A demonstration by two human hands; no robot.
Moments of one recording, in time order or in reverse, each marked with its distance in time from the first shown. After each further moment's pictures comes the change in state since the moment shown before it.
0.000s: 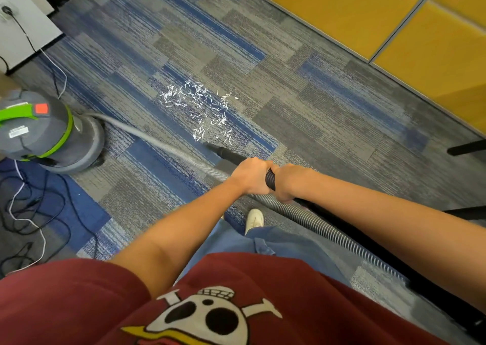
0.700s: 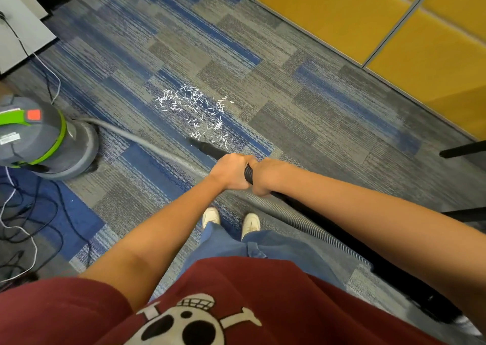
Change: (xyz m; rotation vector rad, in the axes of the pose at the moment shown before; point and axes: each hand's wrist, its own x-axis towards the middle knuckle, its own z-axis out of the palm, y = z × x) left_hand 0.004 -0.036 -0.018 -0.009 0.089 -0.047; right_hand 0.017 -0.019 -0.026 -0.018 0.056 -0.074
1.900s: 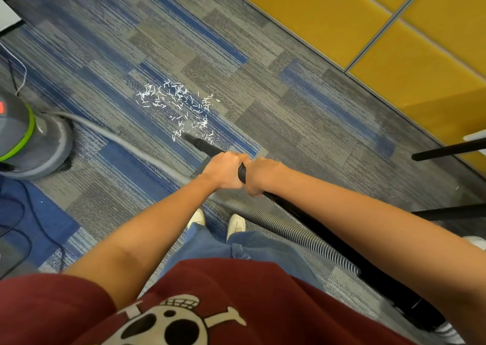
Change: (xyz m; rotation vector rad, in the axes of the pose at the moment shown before) left_hand 0.016 -0.007 -0.007 -0.020 0.013 0.071; right_hand 0.007 0.001 -0.015 0.080 -0.014 0.061
